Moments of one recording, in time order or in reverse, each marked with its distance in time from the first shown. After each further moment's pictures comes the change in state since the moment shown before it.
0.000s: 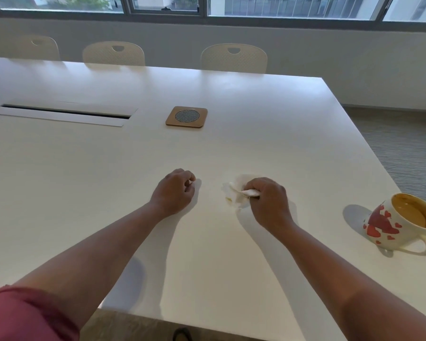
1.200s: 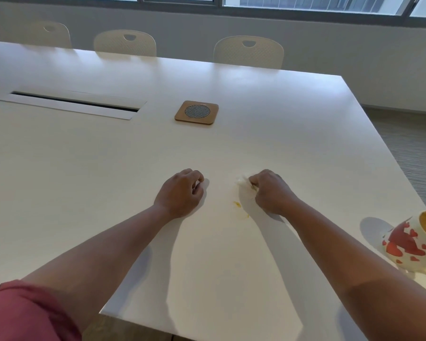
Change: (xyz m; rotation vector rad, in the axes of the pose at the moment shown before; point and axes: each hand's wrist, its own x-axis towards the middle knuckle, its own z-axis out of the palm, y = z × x) left_hand 0.004 -0.013 0.012 0.041 0.060 0.058; right_hand 0.063 -0.003 0.004 -0.377 -0.516 0.038
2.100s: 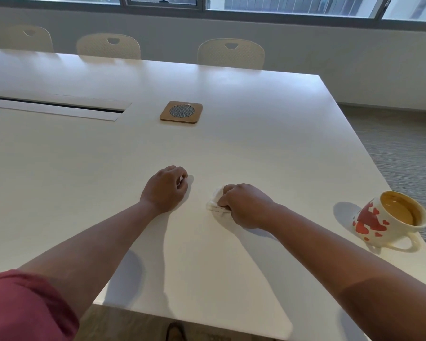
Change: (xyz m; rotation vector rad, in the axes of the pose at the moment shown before) left_hand -0.001 0.001 0.002 0.044 0.022 -0.010; right_hand -0.056 -0.018 0.005 -0.326 -0.131 -0.427
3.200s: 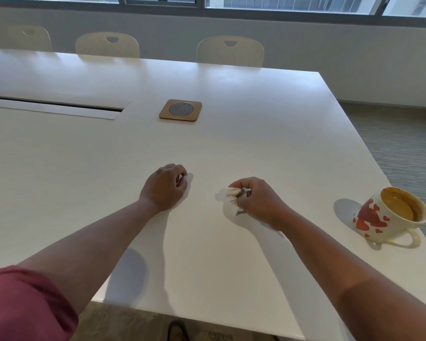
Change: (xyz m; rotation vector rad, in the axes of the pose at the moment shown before) left_hand -0.003 -0.001 -0.001 -0.002 0.010 0.034; right_hand -0.021 0.011 0.014 1.094 0.288 0.461
